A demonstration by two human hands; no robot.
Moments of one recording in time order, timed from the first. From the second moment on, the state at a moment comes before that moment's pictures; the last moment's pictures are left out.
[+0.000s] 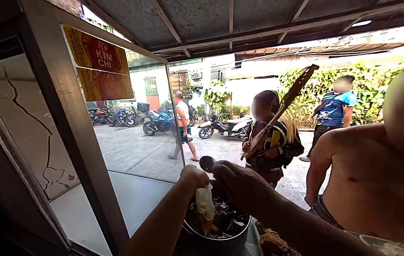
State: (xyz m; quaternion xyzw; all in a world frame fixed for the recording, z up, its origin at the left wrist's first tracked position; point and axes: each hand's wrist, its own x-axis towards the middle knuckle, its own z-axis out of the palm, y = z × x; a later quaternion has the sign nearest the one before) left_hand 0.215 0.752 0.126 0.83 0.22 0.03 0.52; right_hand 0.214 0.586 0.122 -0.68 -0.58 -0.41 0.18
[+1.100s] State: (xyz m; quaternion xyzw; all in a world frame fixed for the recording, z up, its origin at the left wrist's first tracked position) left_hand 0.202 0.765 0.108 0.60 0.17 0.19 0.76; right_hand 0.259 0.546 0.123 -0.84 -0.12 -0.18 0.50
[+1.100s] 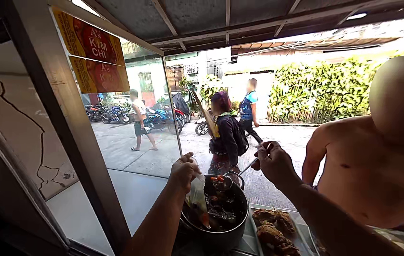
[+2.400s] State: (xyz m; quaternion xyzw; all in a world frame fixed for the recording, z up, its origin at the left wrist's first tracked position) left_hand 0.187 0.770 0.130 0.69 0.20 0.14 0.68; right_hand 0.256 0.558 0.042 -0.90 -0.10 -0.07 0.42
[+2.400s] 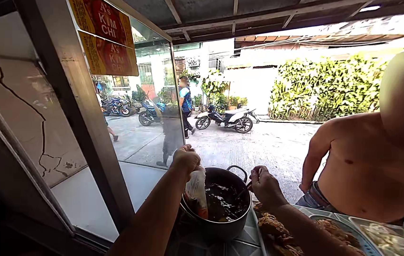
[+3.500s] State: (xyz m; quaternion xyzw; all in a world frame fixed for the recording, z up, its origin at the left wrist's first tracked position) left_hand 0.206 0.764 0.128 0.72 0.19 0.15 0.65; right_hand 0.235 0.577 0.042 -0.85 -0.45 -0.22 0.18
